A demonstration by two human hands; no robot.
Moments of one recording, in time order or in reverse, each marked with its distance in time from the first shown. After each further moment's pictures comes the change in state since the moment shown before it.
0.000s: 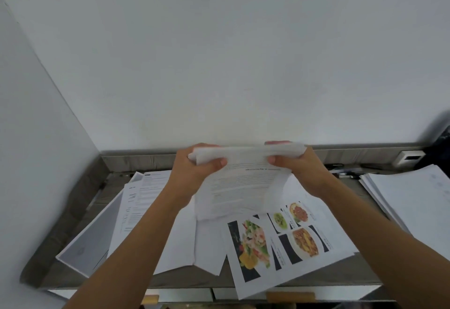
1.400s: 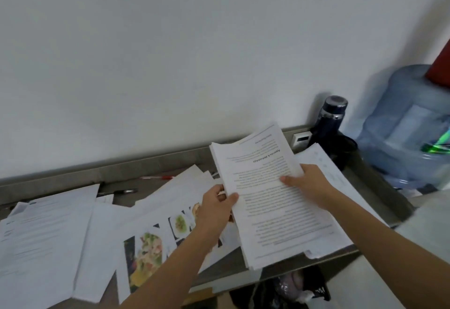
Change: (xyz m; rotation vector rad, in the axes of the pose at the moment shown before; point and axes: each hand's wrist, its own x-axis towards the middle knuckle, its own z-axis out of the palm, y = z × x) left_hand -0.036 -0.084 0.311 -0.002 -0.140 -0.447; right_hand -0.123 0.034 -0.287 -0.291 0.398 0.398
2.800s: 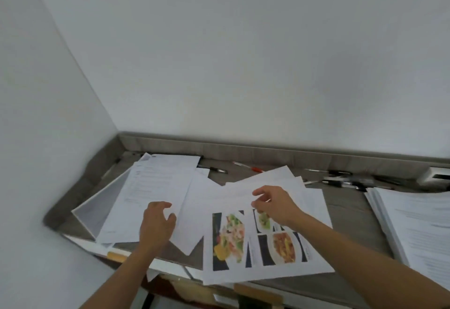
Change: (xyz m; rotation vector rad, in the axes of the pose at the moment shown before) left_hand -0.068 -0.090 -0.295 0.860 0.781 -0.133; right_hand 0.012 -0.023 0.262 -0.432 -0.536 -0.207
